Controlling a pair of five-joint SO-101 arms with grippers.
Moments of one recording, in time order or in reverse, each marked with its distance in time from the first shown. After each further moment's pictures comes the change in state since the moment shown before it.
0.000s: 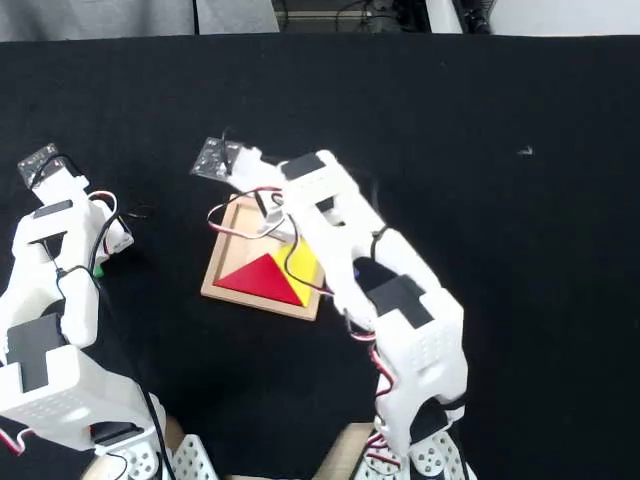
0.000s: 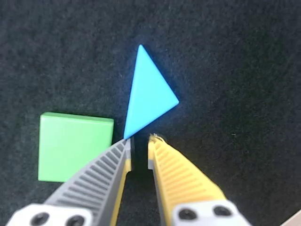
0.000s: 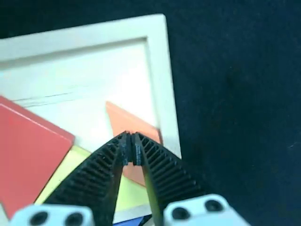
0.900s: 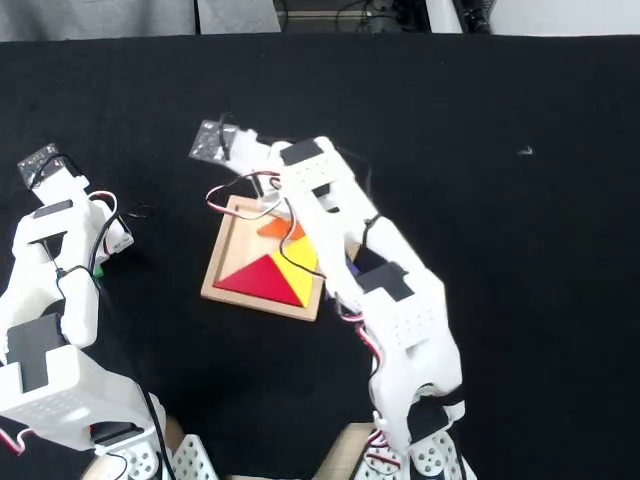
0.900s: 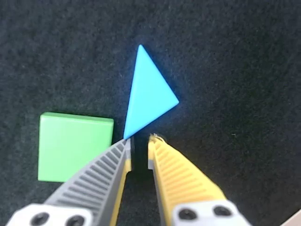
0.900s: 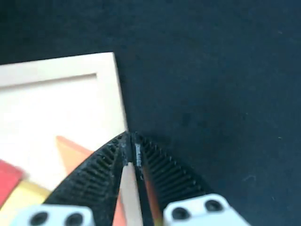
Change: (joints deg) left arm 0.0 0.0 0.0 0.0 0.0; right arm 0.2 9.7 -14.2 -0.6 5.6
